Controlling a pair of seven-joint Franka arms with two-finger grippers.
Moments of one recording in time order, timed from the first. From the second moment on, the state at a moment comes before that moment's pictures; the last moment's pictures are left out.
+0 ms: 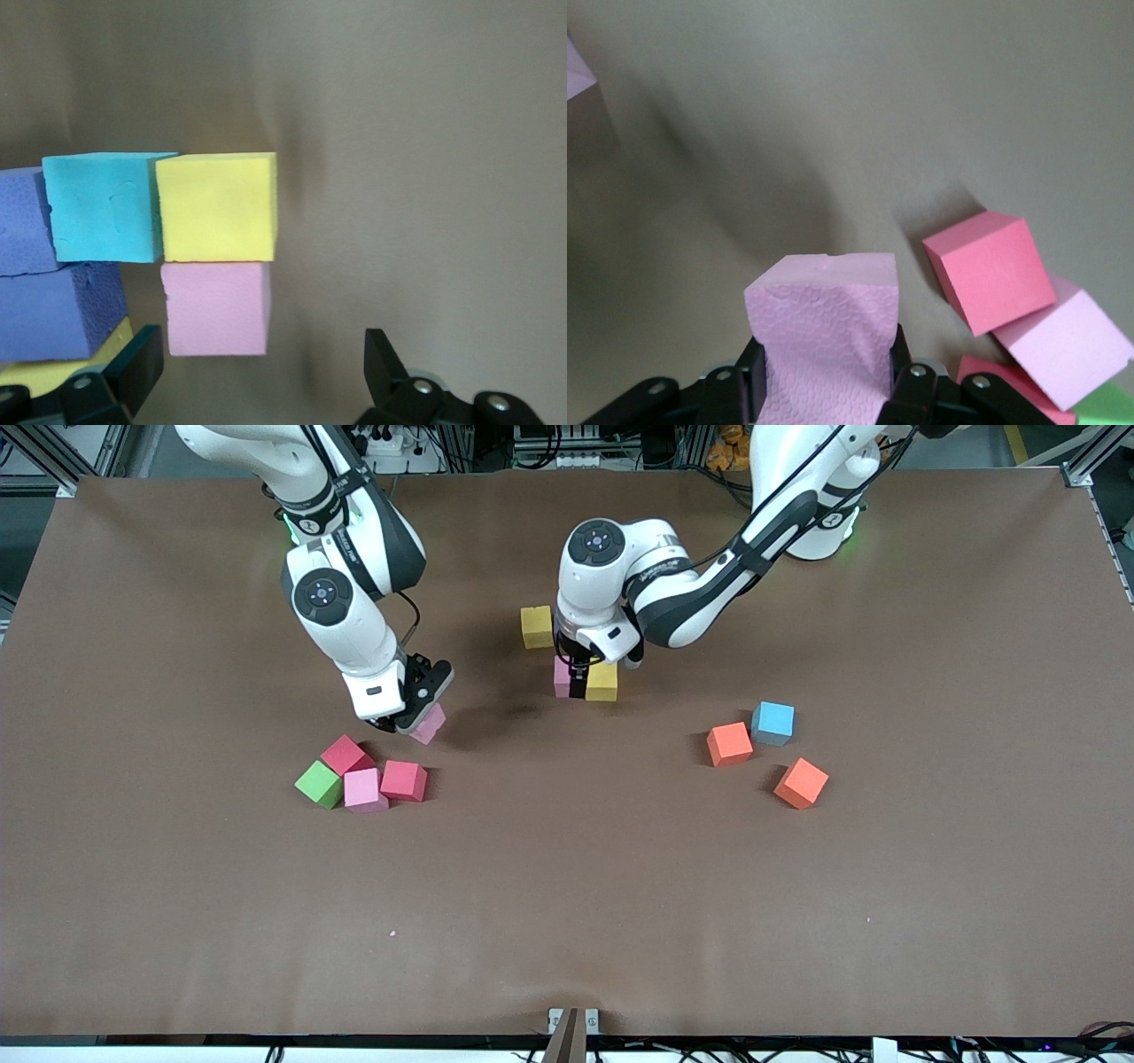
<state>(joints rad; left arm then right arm) -0.20 0.54 -0.77 -1.91 0.45 2.37 -2.73 0.64 0.15 -0.15 -2.24 0.07 2.43 -0.62</state>
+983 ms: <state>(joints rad) 0.11 0.52 -1.01 -1.82 0.48 2.11 -2.33 0.66 0.21 0.01 -2.25 0.07 2.50 -0.79</state>
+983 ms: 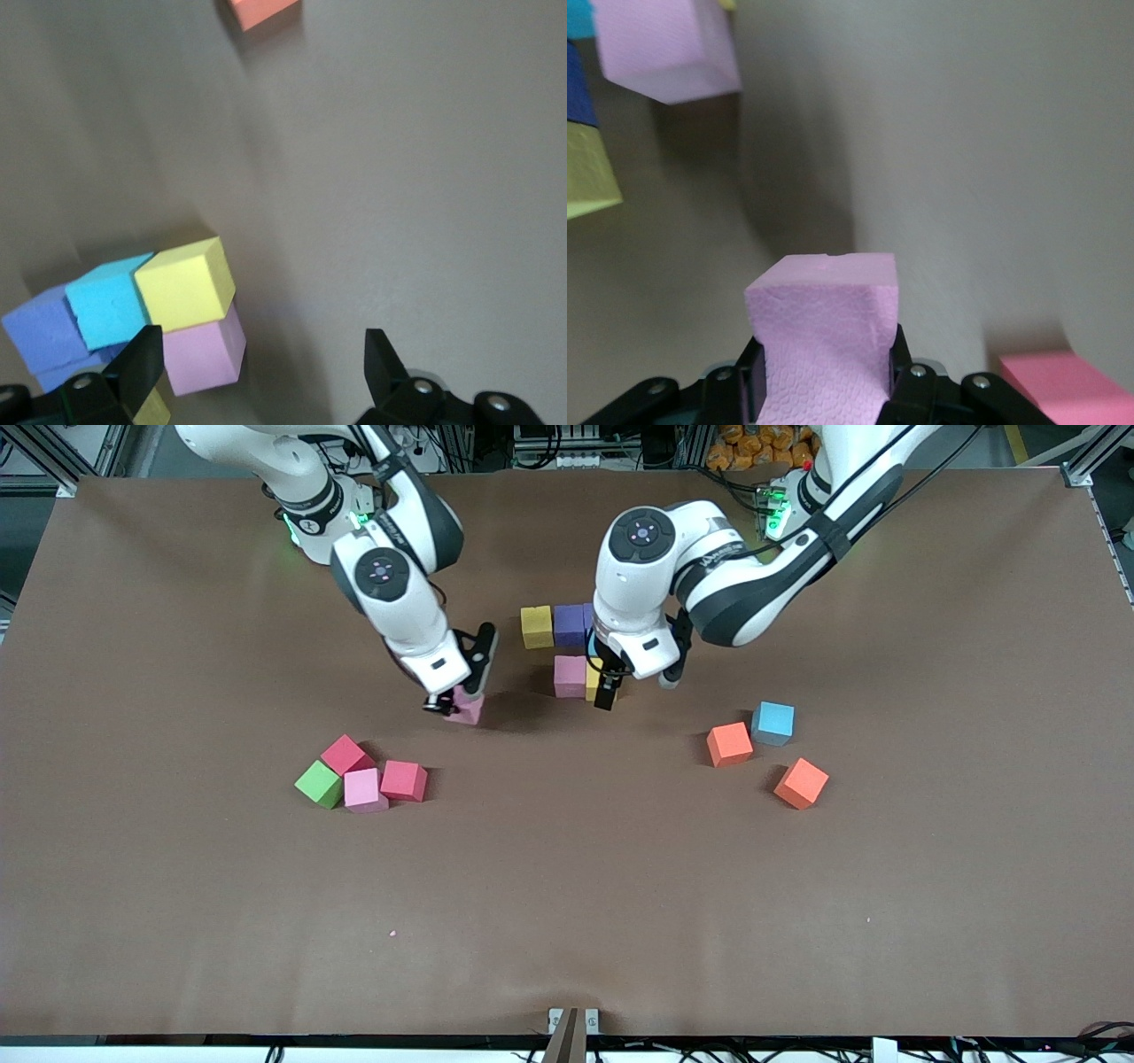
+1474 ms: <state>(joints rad) 0.24 0.52 -1.04 -1.82 0.48 2.06 -2.06 0.66 0.31 0.11 -2.23 0.02 2.61 -0.79</state>
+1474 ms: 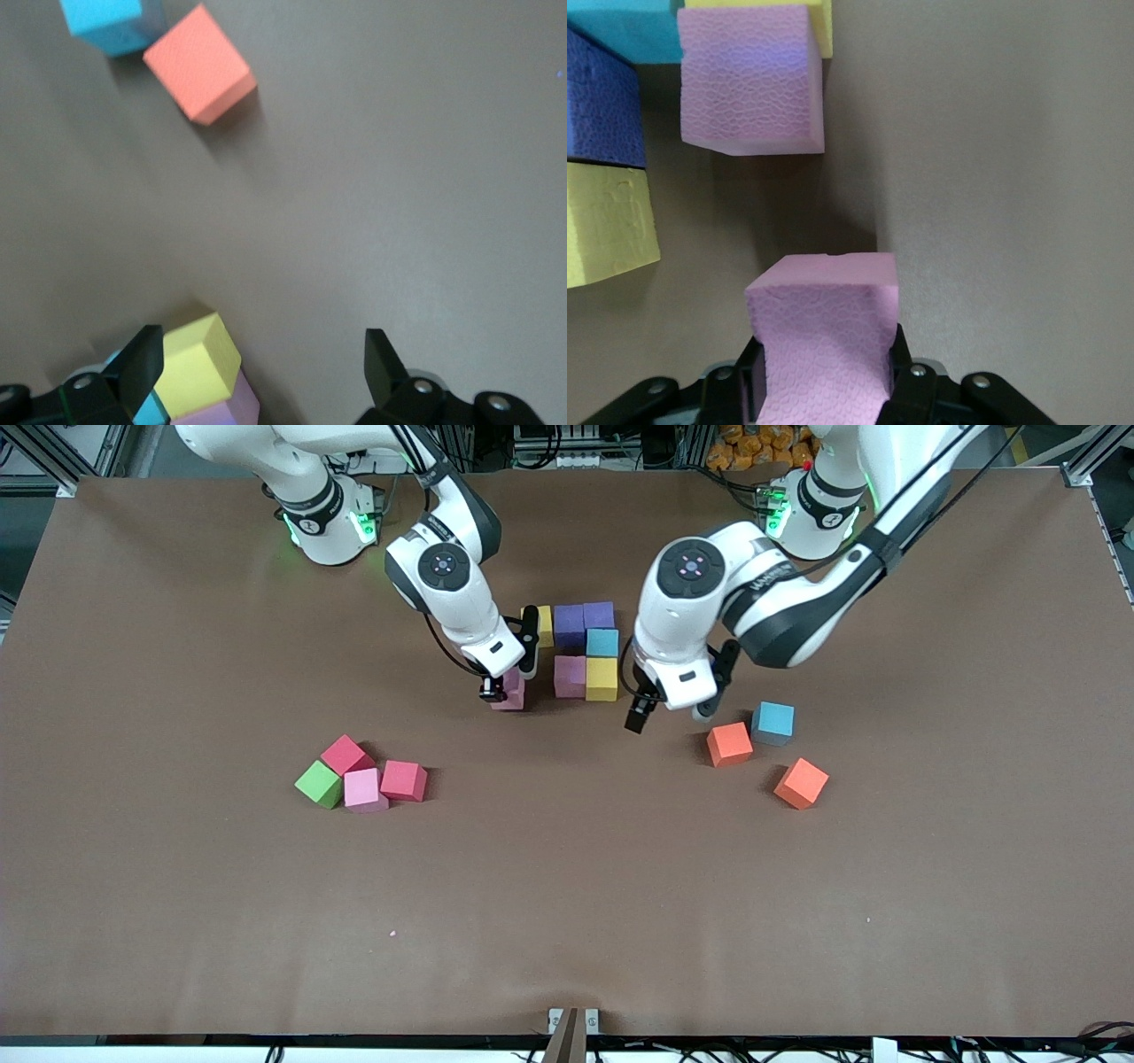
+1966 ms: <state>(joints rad) 0.32 0.52 -1.04 -1.82 0.48 1.96 -1.83 0.69 0.37 0.12 -2.22 0.01 2.66 -0.78</state>
